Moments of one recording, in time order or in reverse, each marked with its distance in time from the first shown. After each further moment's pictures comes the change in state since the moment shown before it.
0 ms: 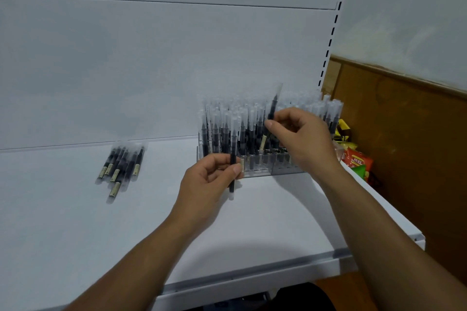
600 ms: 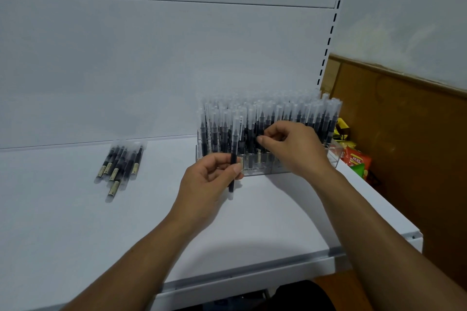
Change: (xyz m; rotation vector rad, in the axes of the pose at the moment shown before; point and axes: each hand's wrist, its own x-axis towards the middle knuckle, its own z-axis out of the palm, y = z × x) left_hand -0.001 0.001 0.002 0.014 -0.001 -0.004; right_hand 0.001 0.014 0.008 -0.305 -0.147 0.020
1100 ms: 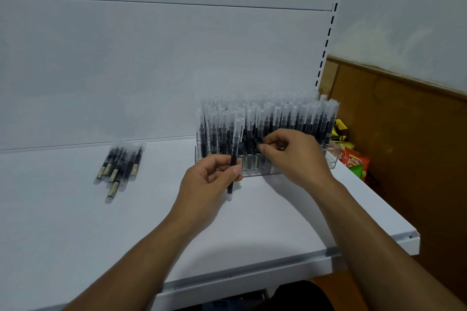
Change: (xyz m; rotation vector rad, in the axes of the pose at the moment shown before) left_hand -0.002 0.001 -0.001 0.034 -0.013 -0.030; right_hand -0.015 0.003 0.001 -0.026 0.027 -0.006
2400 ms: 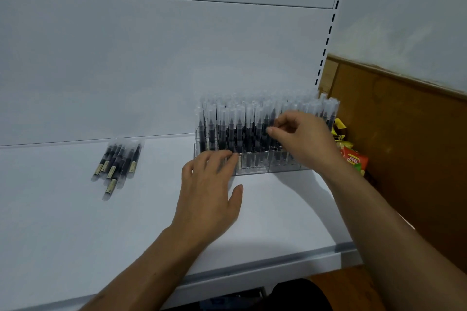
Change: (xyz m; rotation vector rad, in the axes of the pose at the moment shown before) left_hand -0.005 -0.020 -0.003 1.374 0.053 0.456; right_hand 0.019 0.001 -0.021 0.037 -0.013 -0.028
